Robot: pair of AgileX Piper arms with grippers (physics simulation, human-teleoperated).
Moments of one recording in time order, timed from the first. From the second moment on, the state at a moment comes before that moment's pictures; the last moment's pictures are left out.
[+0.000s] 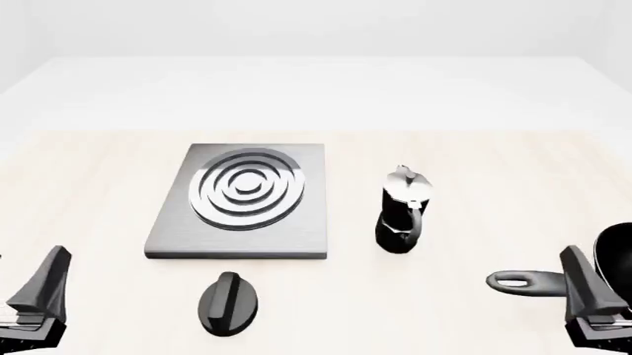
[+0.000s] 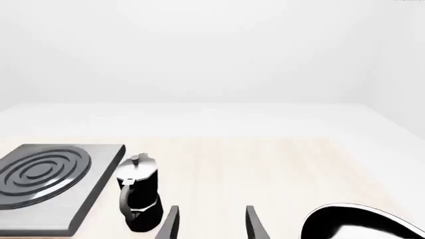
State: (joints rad) left arm 0.00 0.00 0.00 0.00 0.00; right arm 0.00 0.01 0.00 0.00 0.00
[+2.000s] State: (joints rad) left arm 0.00 0.00 0.00 0.00 0.00; right arm 0.39 0.94 -0.02 -0.82 0.01
